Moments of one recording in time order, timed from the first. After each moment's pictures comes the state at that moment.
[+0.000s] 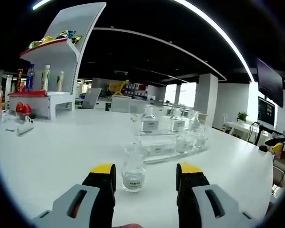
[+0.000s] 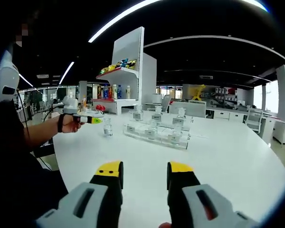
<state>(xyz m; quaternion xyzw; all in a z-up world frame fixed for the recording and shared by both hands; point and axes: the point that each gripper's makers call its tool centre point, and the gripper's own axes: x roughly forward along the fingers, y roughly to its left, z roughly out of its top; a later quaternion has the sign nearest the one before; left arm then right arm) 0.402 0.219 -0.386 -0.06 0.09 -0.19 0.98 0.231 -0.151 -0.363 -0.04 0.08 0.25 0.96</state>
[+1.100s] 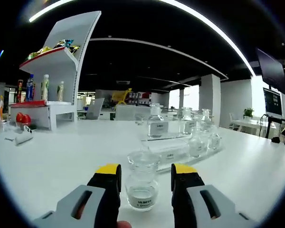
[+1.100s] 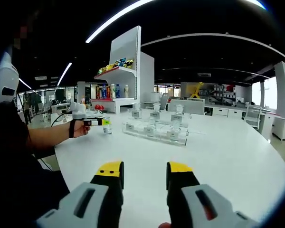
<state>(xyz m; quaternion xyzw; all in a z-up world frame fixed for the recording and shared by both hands) 0.444 0.209 -0.401 -0.02 0.04 -0.17 0.98 0.226 -0.157 -0.370 -0.03 0.09 0.24 0.97</state>
